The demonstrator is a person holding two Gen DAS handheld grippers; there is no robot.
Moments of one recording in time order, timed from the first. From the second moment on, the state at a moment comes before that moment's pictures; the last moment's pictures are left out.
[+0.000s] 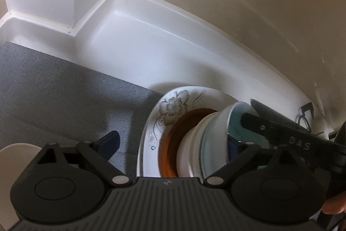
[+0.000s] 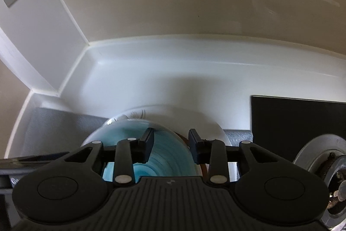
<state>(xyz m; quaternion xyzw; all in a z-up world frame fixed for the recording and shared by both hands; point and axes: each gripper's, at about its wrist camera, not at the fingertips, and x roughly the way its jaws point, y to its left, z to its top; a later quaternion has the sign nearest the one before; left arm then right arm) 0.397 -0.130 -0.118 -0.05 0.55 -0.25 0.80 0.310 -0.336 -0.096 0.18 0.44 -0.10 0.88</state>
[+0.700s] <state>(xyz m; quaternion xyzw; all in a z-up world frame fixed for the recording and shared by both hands) 0.362 -0.124 -0.069 -0.03 0.49 -0.29 0.82 0.240 -0.352 -0.074 0.27 0.36 -0.09 0.89</state>
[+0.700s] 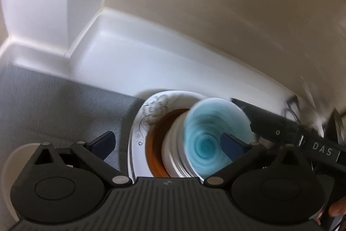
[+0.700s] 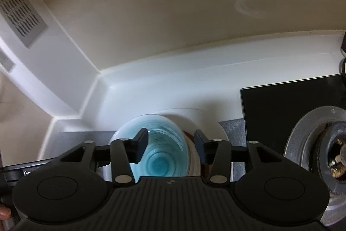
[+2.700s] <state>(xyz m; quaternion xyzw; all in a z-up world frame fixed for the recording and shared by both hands) 0.304 0.054 -0.066 0.05 0.49 -0.09 0.87 0.187 -0.172 -0.068 0.15 0.36 0.06 0.92</state>
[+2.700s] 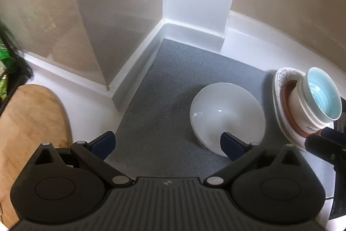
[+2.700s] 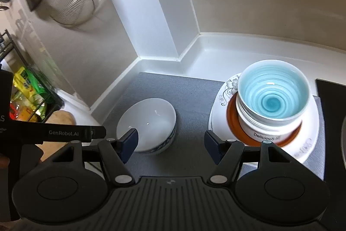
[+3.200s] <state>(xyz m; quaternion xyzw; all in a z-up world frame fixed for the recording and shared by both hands) 0.359 0.042 -0.117 0.05 0.54 -0.10 0.83 0.267 -0.164 -0.109 0.15 0.42 0.05 0.89</state>
